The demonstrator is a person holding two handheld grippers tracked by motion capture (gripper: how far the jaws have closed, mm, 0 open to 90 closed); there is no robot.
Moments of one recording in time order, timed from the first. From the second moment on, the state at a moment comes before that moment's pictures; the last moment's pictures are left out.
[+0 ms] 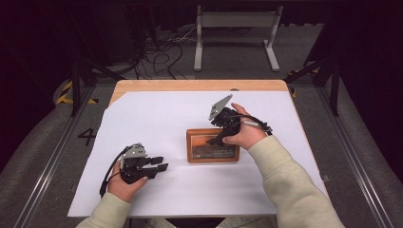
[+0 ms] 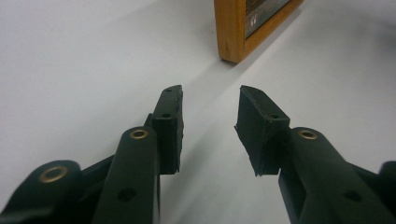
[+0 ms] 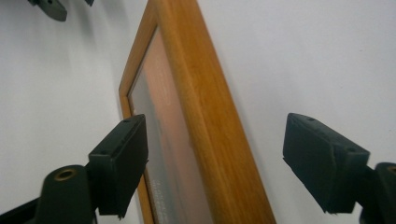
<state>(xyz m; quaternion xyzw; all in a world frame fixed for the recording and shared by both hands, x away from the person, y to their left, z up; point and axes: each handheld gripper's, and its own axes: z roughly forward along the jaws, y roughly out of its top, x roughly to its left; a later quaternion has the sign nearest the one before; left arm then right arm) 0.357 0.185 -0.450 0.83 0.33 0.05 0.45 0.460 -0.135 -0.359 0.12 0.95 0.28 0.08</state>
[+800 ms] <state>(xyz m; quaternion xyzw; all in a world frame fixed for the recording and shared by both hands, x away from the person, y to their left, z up) 0.351 0.204 -0.442 0.82 0.34 0.10 0.45 0.411 -0.216 -0.324 0.21 0.89 0.39 0.13</state>
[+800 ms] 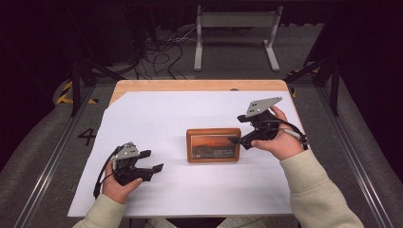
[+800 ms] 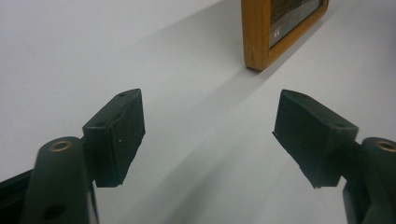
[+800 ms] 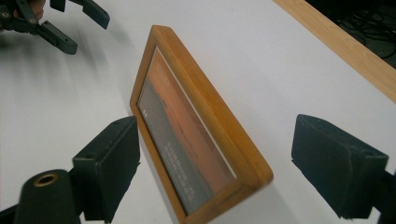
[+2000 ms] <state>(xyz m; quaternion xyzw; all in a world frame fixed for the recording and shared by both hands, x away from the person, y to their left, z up) 0.349 0.213 -0.443 0.81 0.34 0.11 0.46 0.358 -0.299 -0.386 0.33 0.82 0.45 0.15</state>
